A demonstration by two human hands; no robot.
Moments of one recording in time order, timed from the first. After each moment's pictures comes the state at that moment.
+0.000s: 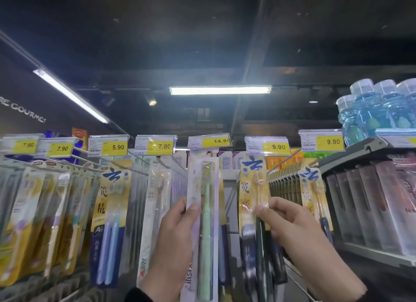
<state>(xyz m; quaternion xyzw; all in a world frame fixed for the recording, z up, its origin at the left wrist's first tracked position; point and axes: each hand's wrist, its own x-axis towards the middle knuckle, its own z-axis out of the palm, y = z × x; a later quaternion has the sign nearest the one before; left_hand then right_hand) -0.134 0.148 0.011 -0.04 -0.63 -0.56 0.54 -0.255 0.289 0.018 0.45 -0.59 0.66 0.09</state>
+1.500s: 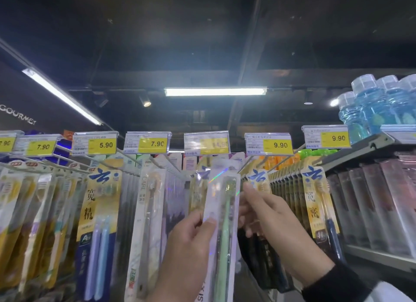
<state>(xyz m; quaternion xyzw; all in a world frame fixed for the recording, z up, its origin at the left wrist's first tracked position) -0.168 0.124 0.000 -0.07 -0.69 -0.48 0.54 -0.266 0.247 0.036 0.52 -0.54 0.66 0.07</state>
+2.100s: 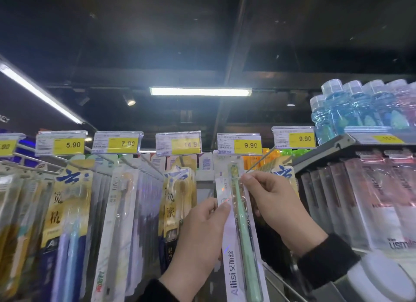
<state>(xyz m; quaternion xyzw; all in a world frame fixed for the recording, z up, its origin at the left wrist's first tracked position) -0.213 0.167 0.020 -0.09 -0.72 -0.49 0.49 -0.291 0.287 0.060 0.45 -0.58 0.64 0.22</state>
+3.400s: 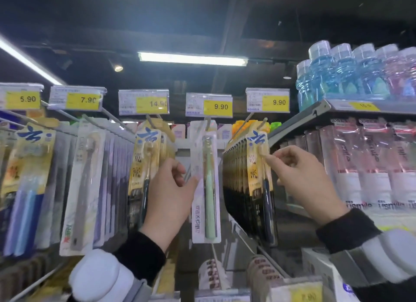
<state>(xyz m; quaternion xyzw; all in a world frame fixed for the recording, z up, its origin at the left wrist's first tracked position) -0.234 0.173 0.011 0.08 -0.71 -0.33 0.61 -0.356 0.367 0.040 0.34 -0.68 0.56 0.33</state>
